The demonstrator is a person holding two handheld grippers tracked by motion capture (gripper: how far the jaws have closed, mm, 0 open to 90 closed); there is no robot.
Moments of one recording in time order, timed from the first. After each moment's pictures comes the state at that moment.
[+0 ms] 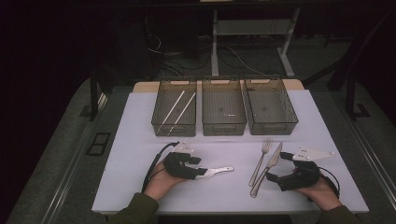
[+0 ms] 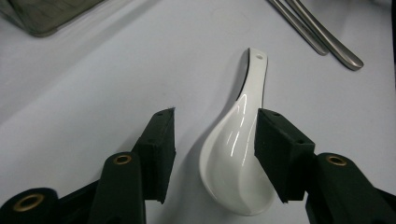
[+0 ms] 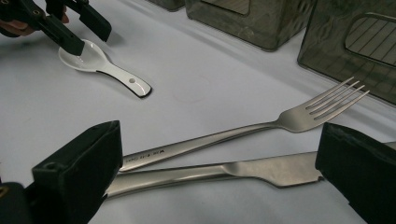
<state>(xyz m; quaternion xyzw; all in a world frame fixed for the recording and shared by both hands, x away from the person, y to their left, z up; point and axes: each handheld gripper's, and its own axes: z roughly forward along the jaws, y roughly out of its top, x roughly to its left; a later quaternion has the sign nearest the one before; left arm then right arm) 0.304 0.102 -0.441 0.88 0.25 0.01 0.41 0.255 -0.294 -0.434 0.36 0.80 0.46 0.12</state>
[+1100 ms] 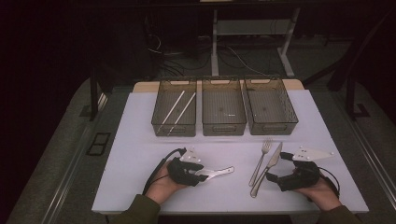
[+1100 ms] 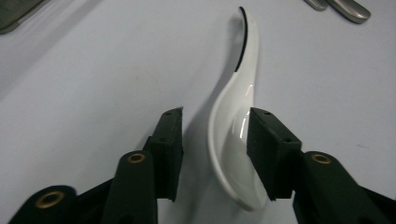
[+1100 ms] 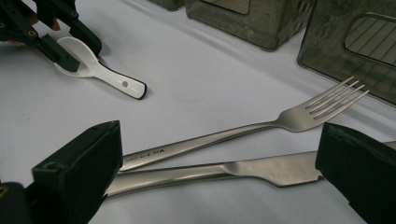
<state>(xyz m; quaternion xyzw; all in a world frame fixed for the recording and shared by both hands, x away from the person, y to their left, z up) 0.288 0.088 -0.443 0.91 0.20 0.03 0.36 0.255 -0.293 -0.434 0.36 0.80 0.46 0.12</state>
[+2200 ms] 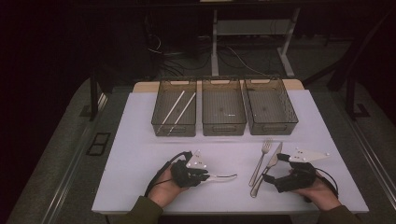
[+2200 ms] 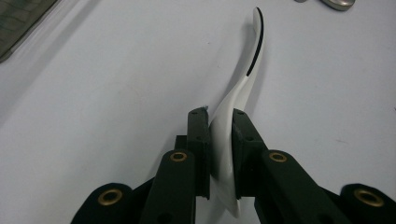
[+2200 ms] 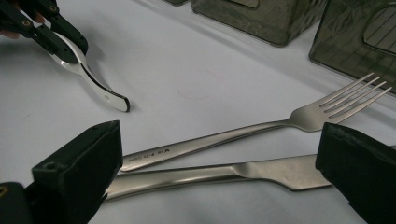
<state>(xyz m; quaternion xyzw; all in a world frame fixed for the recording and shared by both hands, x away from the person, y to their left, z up) 0.274 0.076 -0.431 0.93 0.17 0.07 0.33 0.256 -0.287 -0.441 0.36 0.80 0.46 0.12</state>
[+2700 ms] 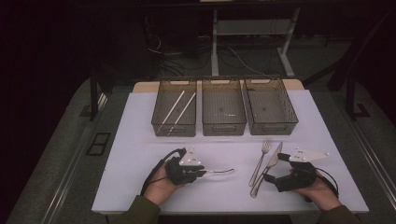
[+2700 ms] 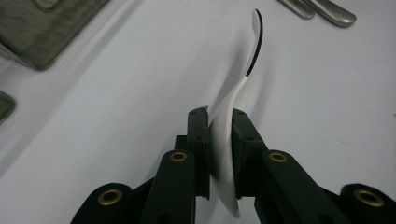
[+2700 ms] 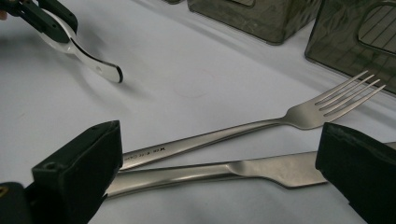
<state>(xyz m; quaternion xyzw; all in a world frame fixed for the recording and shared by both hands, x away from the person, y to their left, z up) 0.276 0.090 -0.420 0.91 0.17 0.09 0.36 0.257 -0.288 -0.441 0.36 0.81 0.46 0.12</state>
